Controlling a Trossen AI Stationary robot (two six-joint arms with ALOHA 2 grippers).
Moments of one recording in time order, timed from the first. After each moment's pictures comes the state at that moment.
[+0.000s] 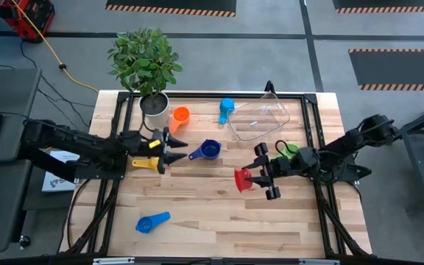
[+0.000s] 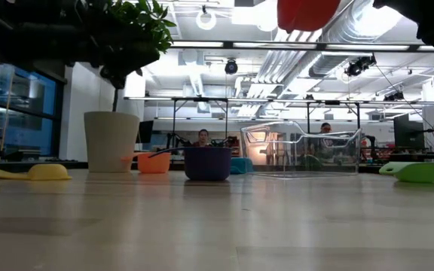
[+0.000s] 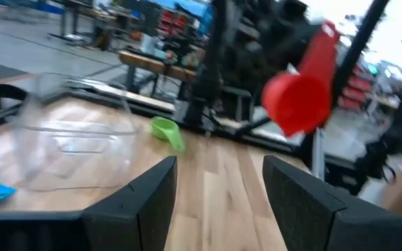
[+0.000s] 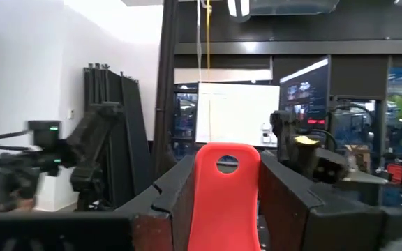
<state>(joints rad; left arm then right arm) 0.01 1.04 0.23 0.82 0.01 -0.27 0.32 1.33 0.42 1.30 0.06 -0.11</state>
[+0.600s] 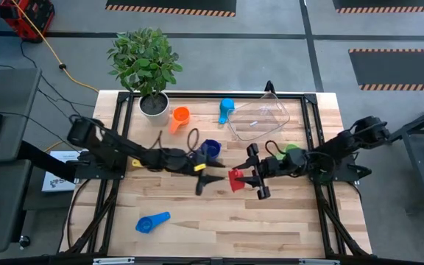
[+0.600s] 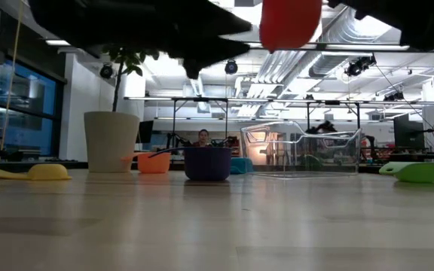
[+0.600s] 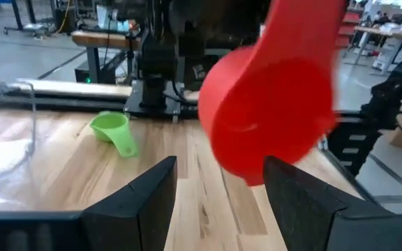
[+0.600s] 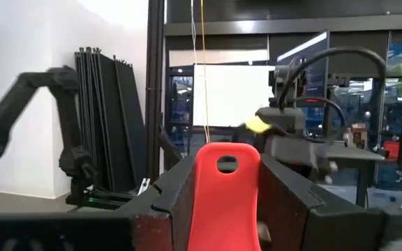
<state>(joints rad) -0.17 1.69 0.75 0.82 -0.08 -0.11 0.29 1.44 0.49 1.27 0.04 -0.07</state>
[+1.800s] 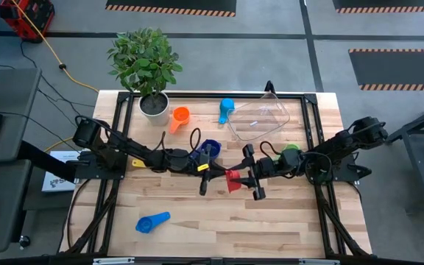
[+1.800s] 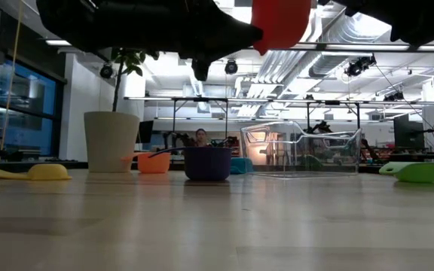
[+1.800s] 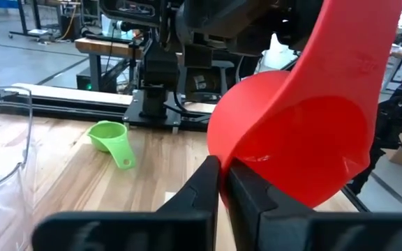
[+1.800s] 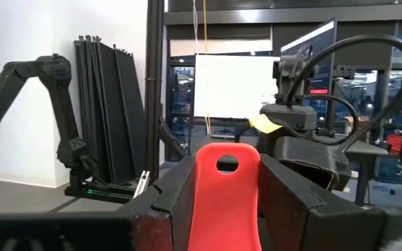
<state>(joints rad) -0.16 1.74 0.78 0.89 -0.09 -0.15 0.29 1.47 0.55 1.20 0.04 -0.07</state>
